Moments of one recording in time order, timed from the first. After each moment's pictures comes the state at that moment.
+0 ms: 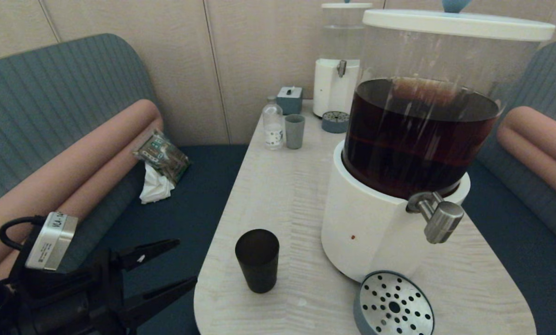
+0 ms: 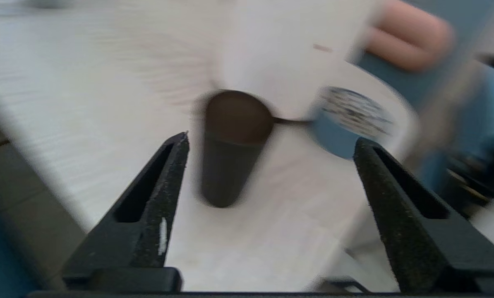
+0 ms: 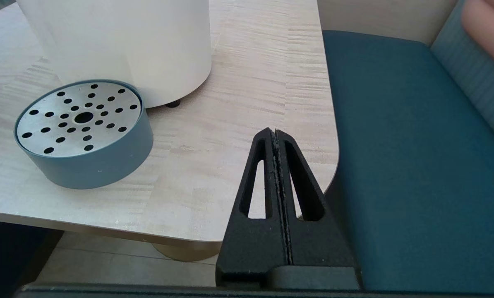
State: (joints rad) left arm -0.09 1.52 0.00 -1.52 -0.87 -0.13; right arm -0.01 0.00 0.00 -0.02 0.00 -0.01
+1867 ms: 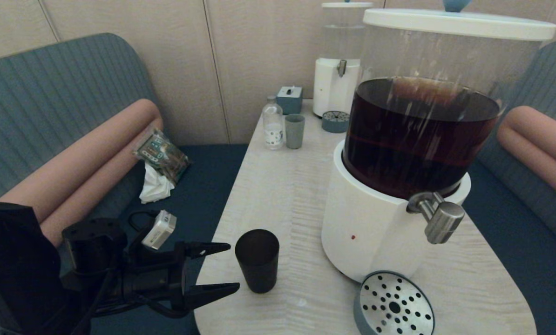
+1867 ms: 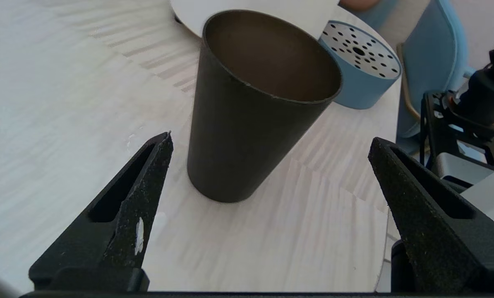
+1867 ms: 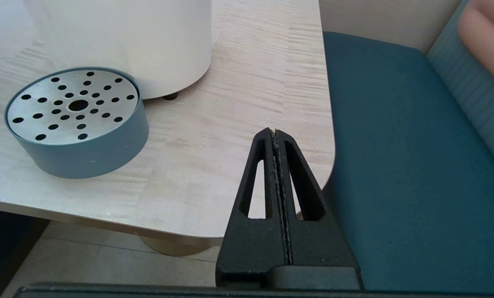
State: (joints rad) left arm -0.15 2.02 -0.28 -1.52 -1.07 0.02; right arm -0.01 0.00 0.00 -0.01 0.01 -0.07
